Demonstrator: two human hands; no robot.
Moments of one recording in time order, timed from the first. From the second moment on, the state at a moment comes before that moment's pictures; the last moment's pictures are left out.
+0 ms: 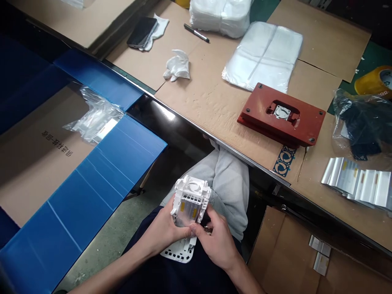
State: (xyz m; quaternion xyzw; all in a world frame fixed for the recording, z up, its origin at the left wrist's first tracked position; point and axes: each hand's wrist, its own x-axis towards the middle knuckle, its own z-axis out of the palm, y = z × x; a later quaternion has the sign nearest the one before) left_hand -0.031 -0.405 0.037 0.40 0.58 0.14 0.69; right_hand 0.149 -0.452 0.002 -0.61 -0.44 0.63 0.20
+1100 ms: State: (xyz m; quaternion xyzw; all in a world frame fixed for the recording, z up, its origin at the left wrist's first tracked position) left_hand -0.035 -0.413 0.026 0.40 0.61 0.16 0.67; right_hand 0.134 -0.460 0.002 -0.62 -0.48 0.58 0.24
